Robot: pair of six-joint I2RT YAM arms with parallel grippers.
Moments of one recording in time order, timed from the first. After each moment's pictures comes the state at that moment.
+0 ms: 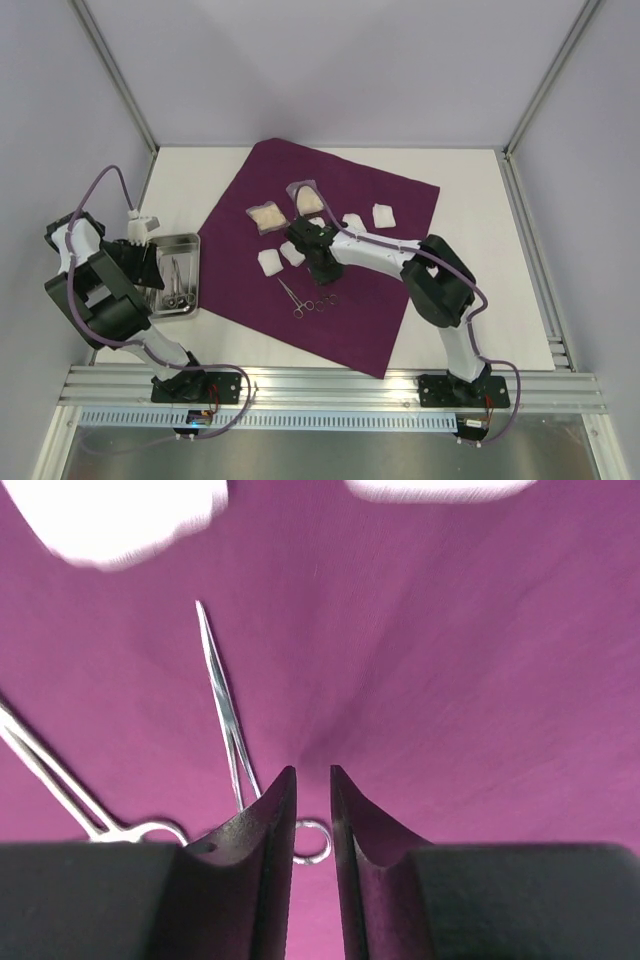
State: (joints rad) left arm 0.69 1.67 1.25 -1.27 0.51 0.98; right arm 0.90 2.06 1.56 -0.81 0.25 0.50
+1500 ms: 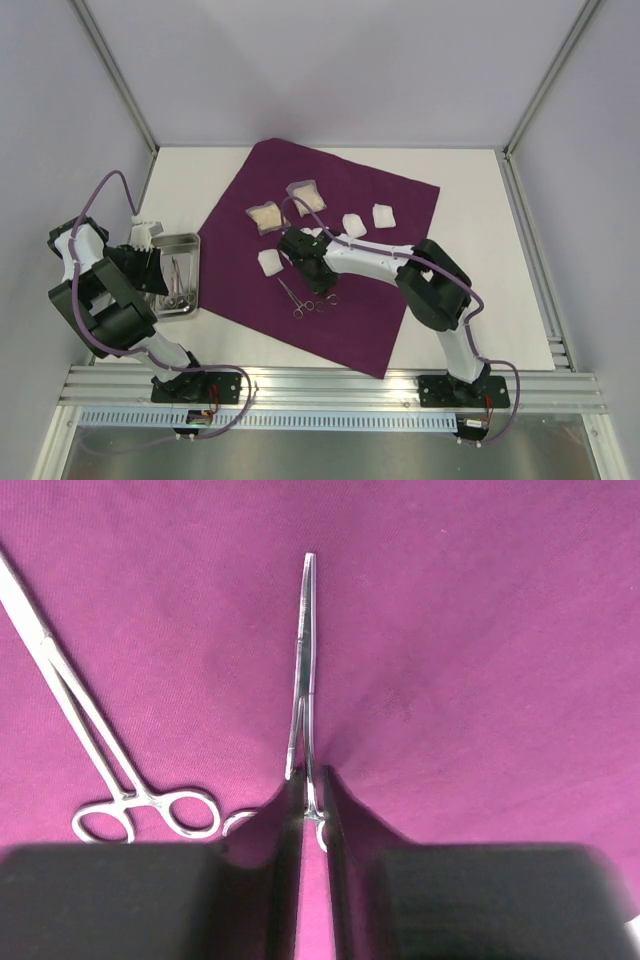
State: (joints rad) left arm 0.69 1.60 1.17 -1.29 0.51 0.97; right arm 0.95 2.07 1.52 -0.78 0.19 0.40
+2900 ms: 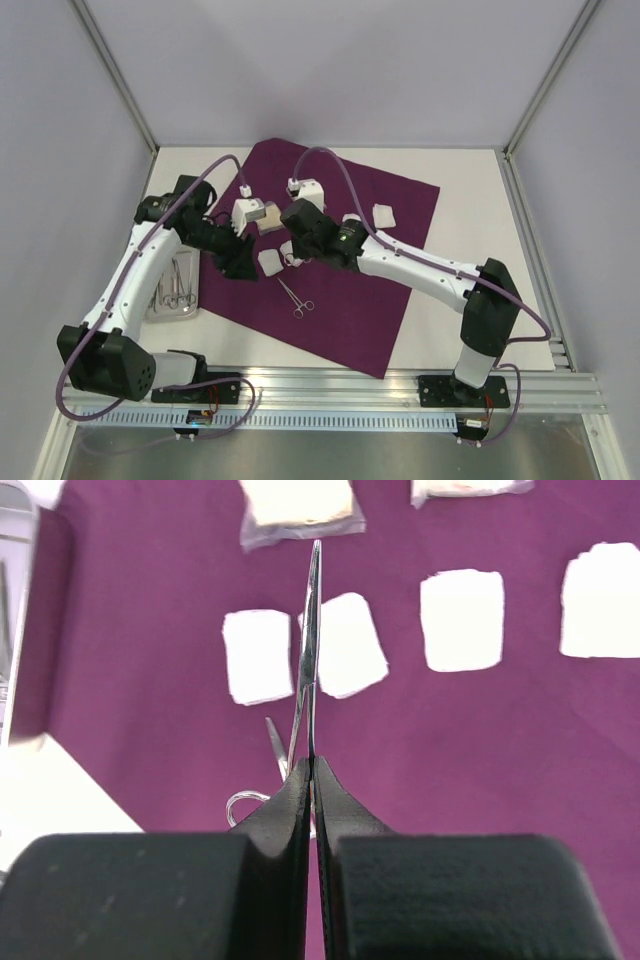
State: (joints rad) left arm -0.13 1.30 1.28 -1.29 0.76 0.68; right arm 1.00 1.75 1.54 -0.56 0.41 0.58
